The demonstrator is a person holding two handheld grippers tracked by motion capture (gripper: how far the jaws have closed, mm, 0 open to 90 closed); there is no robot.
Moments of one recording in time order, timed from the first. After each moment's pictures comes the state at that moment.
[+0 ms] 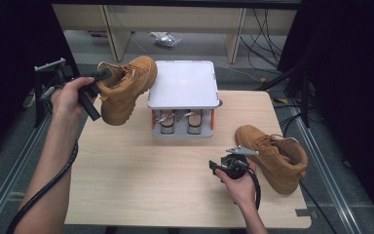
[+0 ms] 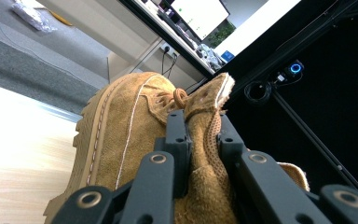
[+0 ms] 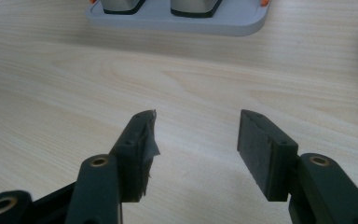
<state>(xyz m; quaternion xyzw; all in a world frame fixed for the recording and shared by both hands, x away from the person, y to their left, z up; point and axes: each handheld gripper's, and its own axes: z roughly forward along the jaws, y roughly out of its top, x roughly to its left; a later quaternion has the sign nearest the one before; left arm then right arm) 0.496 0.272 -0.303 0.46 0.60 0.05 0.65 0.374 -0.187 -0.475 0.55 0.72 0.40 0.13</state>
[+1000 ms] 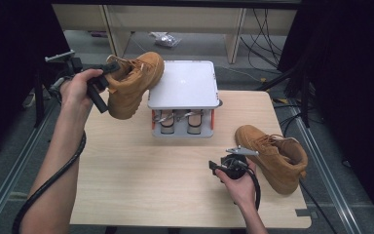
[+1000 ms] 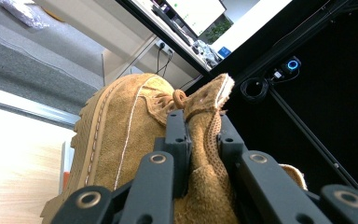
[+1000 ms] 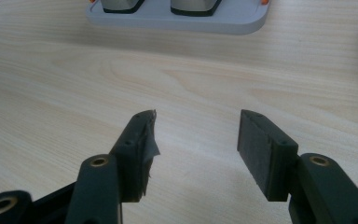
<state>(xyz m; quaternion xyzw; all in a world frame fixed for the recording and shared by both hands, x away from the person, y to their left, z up) 0.514 0.253 -0.291 0.47 0.60 0.04 0.65 0.374 -0.187 -0.476 0.55 0.73 0.39 0.13</state>
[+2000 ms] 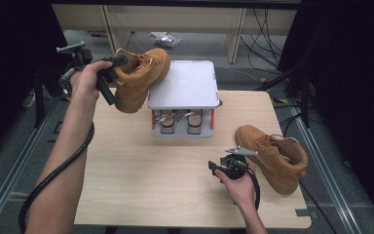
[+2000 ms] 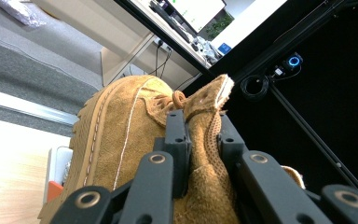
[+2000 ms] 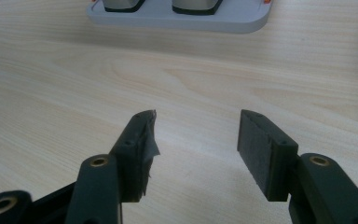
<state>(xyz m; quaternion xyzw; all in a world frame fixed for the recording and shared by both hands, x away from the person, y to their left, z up) 0.534 0.231 -0.278 0.47 0.60 0.04 0.65 0.375 -0.186 -0.478 0.55 0.73 0.39 0.13</state>
